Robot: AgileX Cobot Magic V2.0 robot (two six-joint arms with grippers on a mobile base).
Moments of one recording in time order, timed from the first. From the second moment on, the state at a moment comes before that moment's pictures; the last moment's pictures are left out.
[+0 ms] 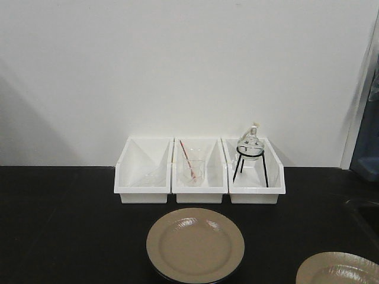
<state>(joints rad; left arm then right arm) 0.00 0.52 -0.67 -0.97 1.08 0.72 -0.60 1.91 -1.04 0.81 0.87 -0.83</state>
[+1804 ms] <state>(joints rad) 0.00 0.52 -0.67 -0.94 1.09 0.71 0.09 2.12 -1.33 1.66 0.69 -1.03</state>
